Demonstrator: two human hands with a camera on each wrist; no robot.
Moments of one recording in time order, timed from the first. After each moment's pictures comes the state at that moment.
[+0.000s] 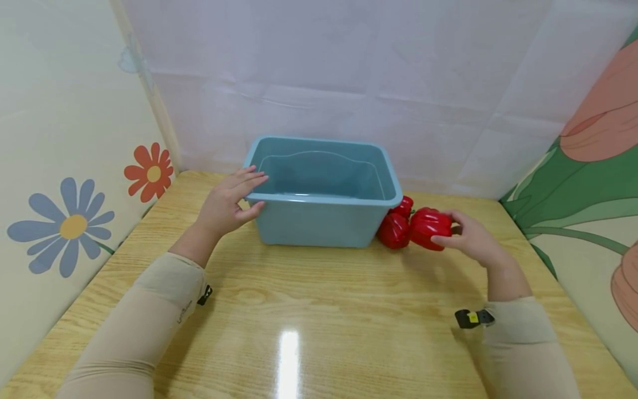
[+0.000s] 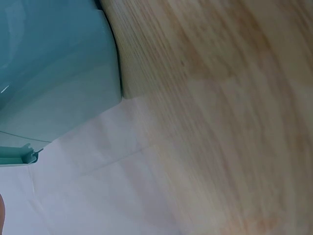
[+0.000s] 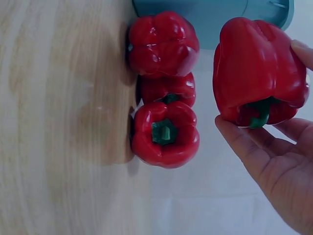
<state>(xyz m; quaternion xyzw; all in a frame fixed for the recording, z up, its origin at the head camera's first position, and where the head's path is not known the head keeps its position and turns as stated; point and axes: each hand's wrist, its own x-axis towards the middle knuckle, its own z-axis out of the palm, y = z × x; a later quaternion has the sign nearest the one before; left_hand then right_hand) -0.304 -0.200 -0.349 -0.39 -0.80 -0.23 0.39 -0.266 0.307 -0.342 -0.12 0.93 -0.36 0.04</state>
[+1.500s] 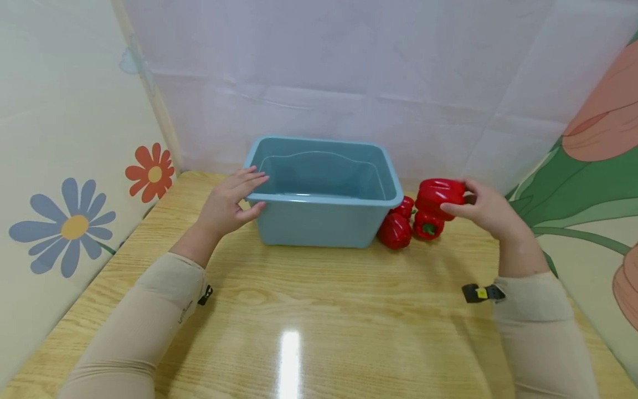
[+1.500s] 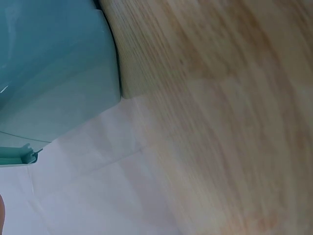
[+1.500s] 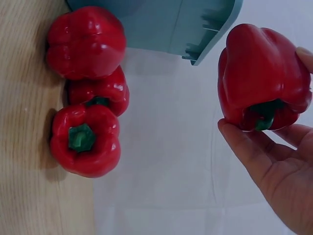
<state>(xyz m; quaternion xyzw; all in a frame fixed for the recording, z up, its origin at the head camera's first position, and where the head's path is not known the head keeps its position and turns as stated) -0.304 -0.200 -0.349 -0.39 -0.80 -0.23 0.39 -0.273 0.301 -0.275 -0.10 0.94 -0.34 0.02</state>
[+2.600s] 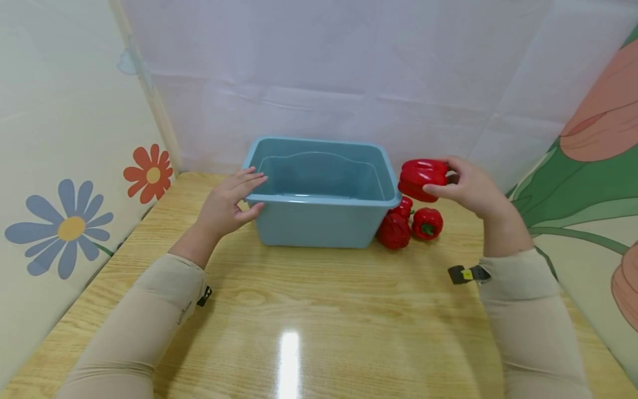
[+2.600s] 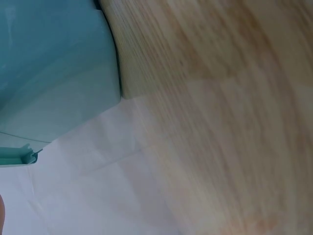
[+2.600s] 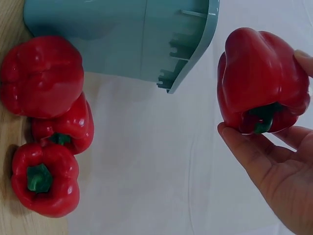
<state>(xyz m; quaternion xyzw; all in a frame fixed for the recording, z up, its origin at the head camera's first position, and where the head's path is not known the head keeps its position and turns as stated) -0.304 -0.200 -0.350 -0.39 -0.80 -0.23 0.39 -0.287 0.267 -0.247 -0.14 0.94 -0.32 -0.02</state>
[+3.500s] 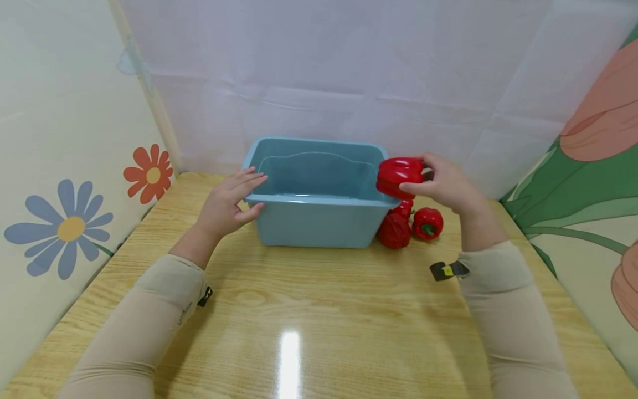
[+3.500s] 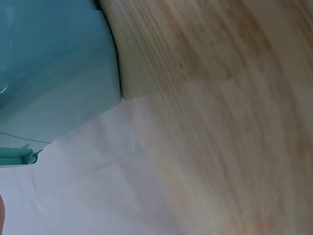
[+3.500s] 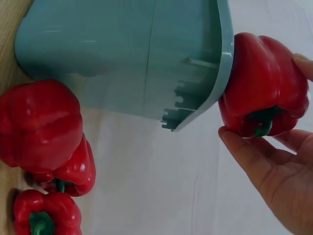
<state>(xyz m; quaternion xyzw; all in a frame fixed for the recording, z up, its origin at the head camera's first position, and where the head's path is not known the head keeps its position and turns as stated) -0.303 -0.200 -0.350 -0.38 -0.80 -0.22 0.40 -0.300 0.232 -0.249 -0.16 0.93 -0.34 0.00</state>
